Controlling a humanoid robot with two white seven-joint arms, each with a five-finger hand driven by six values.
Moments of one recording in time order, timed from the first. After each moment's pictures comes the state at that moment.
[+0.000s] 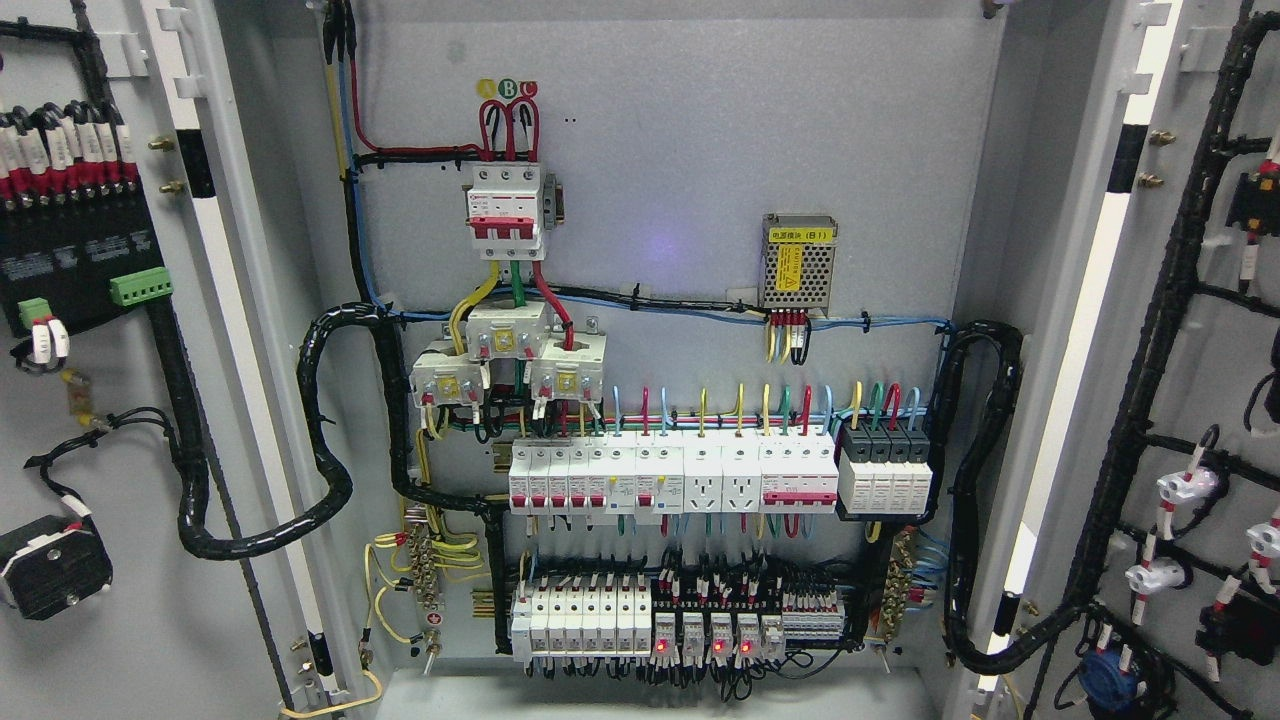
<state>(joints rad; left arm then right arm) 0.38 0.20 -0.24 -0.51 0.43 -0.58 -0.32 0.45 -0.17 0.17 -0.62 -0.34 -0.44 0.40</state>
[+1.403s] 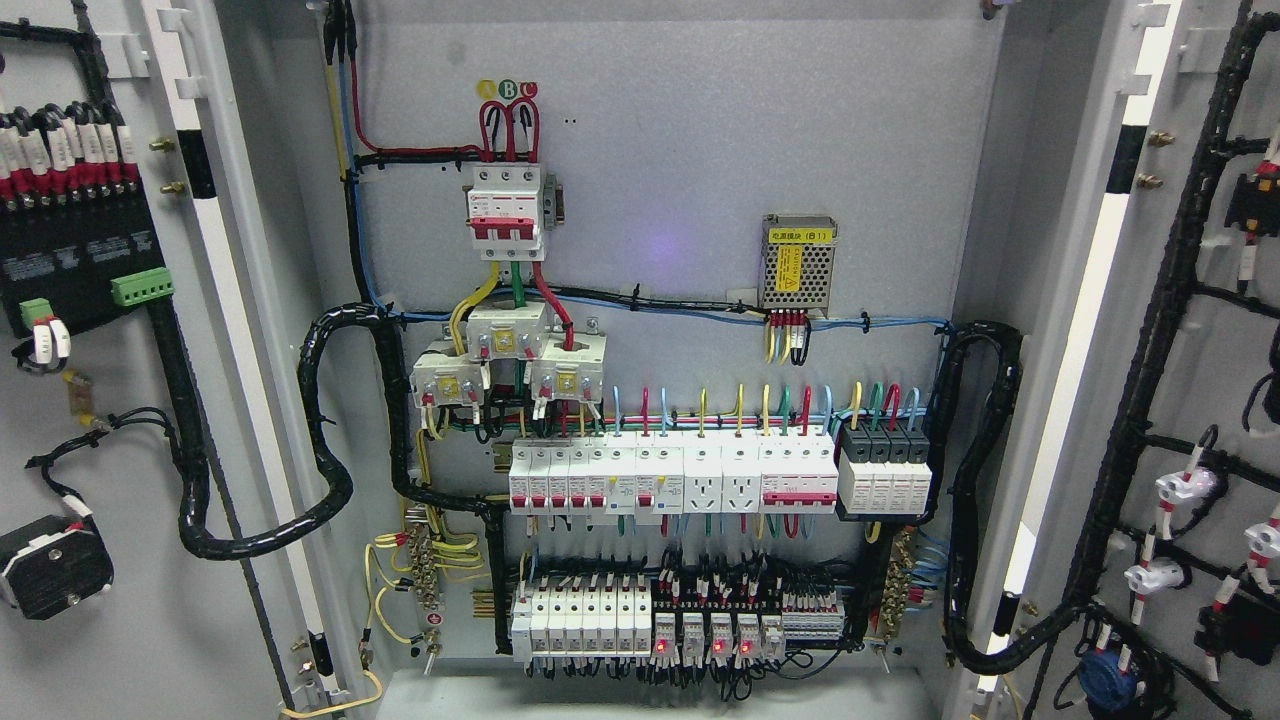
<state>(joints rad) 0.18 0.04 -0.25 0.01 0.42 -0.22 -0.22 0.28 -0.02 0.19 -0.17 -0.22 -0.14 0.13</state>
